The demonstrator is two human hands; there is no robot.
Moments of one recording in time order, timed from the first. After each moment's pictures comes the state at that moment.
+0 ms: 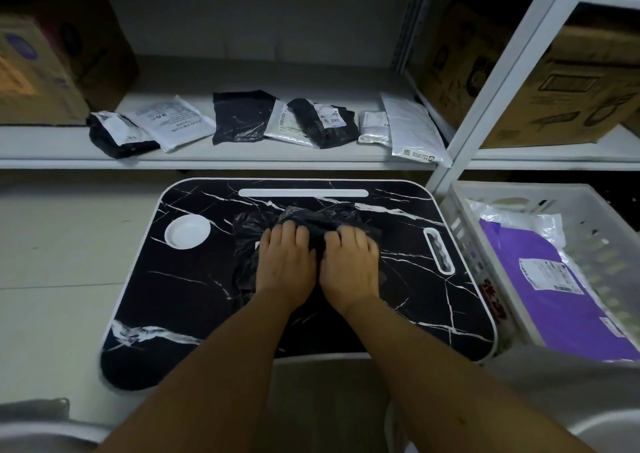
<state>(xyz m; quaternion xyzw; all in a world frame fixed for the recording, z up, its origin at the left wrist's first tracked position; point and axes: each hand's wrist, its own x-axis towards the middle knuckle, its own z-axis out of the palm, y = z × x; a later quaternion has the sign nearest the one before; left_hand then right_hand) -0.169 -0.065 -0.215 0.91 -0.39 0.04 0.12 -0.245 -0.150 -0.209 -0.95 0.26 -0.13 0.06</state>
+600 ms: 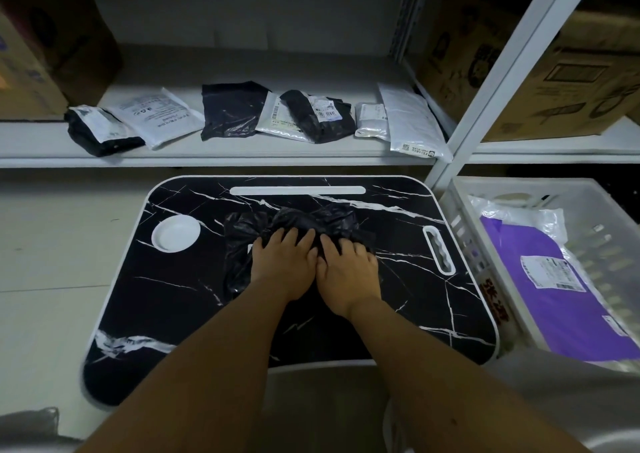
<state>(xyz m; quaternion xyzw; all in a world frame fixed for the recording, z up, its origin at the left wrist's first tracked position) -0.149 -0.081 -0.225 0.91 -0.39 -0.12 0.01 -0.246 -0.168 -0.223 -0.95 0.29 0.04 0.12</state>
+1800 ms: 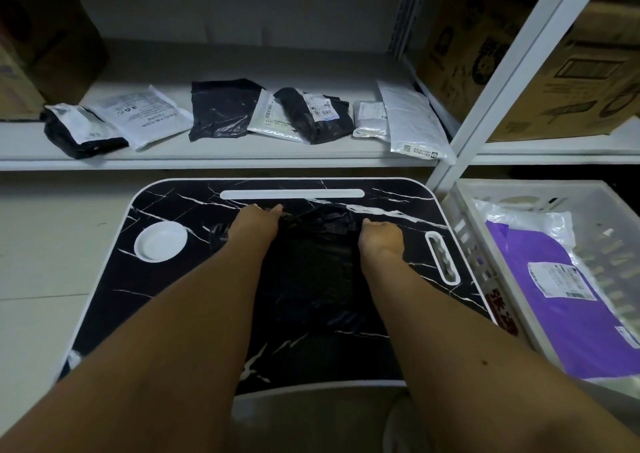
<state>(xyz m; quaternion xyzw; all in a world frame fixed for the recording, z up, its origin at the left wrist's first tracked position) -0.068 -0.114 -0.212 0.90 -0.06 -0.25 0.35 -0.205 -0.237 -0.204 -0.62 0.60 -0.12 0.49</state>
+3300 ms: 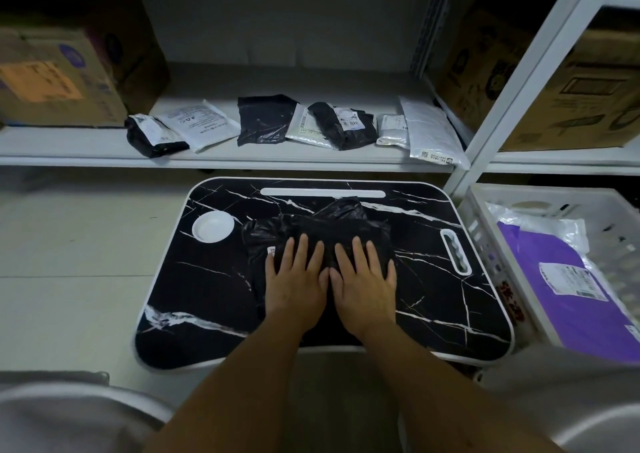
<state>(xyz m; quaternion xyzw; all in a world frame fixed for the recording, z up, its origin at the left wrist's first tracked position) -0.195 -0.032 -0.228 0.93 -0.35 -0.07 0.04 -0.274 -0.130 -0.229 -0.96 0.27 -0.01 0.08</state>
